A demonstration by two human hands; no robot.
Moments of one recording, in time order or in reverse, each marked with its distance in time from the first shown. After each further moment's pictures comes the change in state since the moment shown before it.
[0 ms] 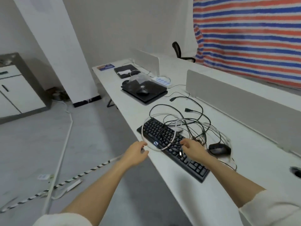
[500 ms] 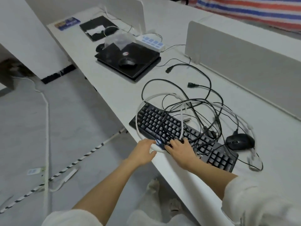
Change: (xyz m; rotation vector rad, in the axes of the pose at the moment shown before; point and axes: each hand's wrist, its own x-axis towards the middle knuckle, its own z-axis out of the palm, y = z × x) left_hand 0.156 -0.060 0.055 0.088 -0.324 0.099; right_hand 0.127 0.011 0.109 -0.803 -0.264 -0.218
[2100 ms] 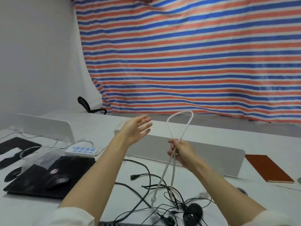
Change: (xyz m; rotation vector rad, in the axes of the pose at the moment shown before) left_hand 0.076 0.294 -0.289 -1.328 -0.338 0.422; right_hand -0.100 0.180 -0.231 1.923 1.216 0.714
